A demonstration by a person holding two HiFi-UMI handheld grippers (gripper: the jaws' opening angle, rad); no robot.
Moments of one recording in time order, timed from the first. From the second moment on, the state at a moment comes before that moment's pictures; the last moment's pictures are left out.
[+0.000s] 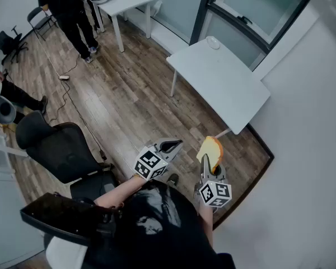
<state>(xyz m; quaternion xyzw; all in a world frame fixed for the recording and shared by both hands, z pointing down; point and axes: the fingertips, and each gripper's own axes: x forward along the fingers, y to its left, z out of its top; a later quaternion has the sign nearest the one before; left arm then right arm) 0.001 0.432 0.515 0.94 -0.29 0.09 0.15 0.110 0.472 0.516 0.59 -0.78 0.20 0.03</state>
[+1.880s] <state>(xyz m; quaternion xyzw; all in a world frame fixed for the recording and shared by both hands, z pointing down) 0.027 0.197 0.569 0.93 -0.29 0.11 0.21 0.111 0.204 0.559 0.49 -0.83 0.26 0.04</state>
